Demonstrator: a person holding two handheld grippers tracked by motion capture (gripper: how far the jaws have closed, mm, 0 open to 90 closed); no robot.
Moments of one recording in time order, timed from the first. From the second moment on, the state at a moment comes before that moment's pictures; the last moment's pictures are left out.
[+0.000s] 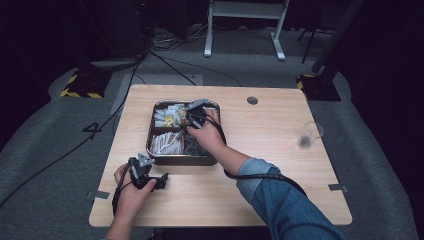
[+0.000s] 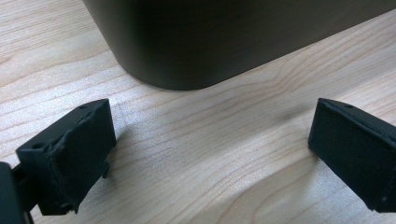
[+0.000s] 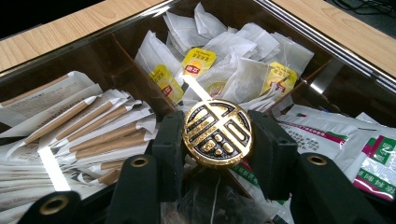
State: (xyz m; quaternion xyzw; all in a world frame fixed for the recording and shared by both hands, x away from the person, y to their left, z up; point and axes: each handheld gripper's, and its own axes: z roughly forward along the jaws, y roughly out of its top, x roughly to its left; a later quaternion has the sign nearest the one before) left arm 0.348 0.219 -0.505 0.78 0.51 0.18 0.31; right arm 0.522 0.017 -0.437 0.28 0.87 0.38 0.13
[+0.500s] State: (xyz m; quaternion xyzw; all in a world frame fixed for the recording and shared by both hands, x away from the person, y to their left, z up) left arm 0.348 0.219 -0.505 0.78 0.51 0.18 0.31; right arm 0.523 0.016 -0.439 0.27 0.87 0.39 0.14
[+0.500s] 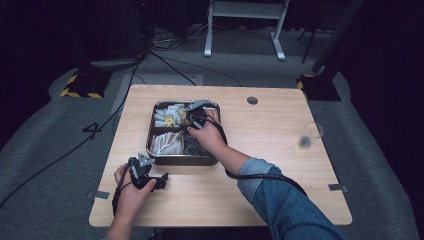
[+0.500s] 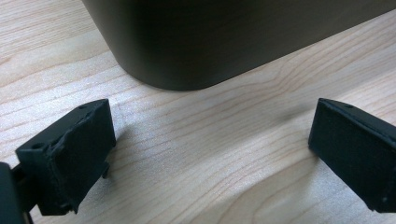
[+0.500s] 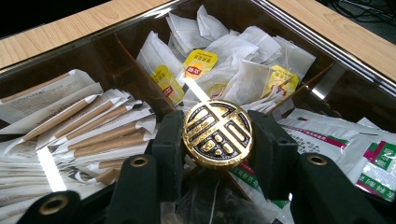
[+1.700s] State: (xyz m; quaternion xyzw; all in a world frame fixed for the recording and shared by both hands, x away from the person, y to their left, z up) left arm 0.347 0.217 -0.505 0.78 0.51 0.19 0.31; right arm 0.496 -0.064 -0.374 0.25 0.83 0.49 0.11
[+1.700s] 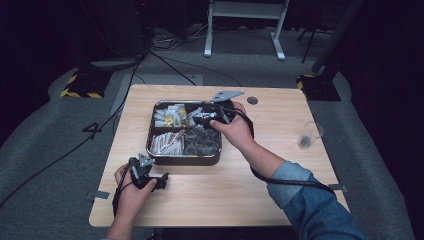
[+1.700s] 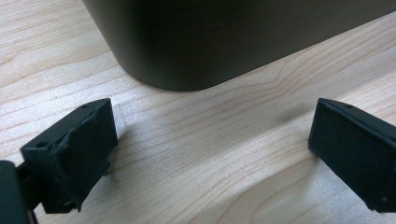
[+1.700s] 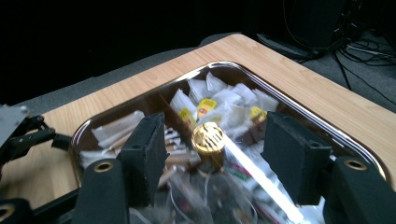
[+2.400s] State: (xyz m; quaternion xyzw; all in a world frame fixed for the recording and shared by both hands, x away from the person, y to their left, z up) left arm 0.324 0.233 -0.502 0.78 0.51 0.20 0.31; right arm 0.460 -0.208 -0.380 0.28 0.82 0.48 0.14
